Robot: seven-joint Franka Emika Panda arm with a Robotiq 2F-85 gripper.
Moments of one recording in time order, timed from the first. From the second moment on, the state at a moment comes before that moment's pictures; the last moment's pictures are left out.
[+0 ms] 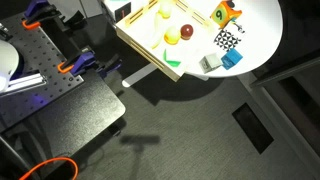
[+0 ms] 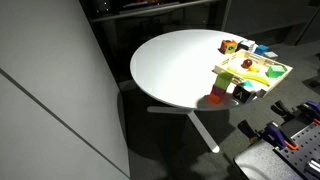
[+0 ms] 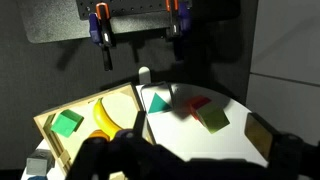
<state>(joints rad) -0.02 -0.69 -0.05 -2.46 0.09 1.66 0.09</state>
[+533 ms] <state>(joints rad) -0.03 -0.65 -0.05 -2.46 0.09 1.68 0.08</state>
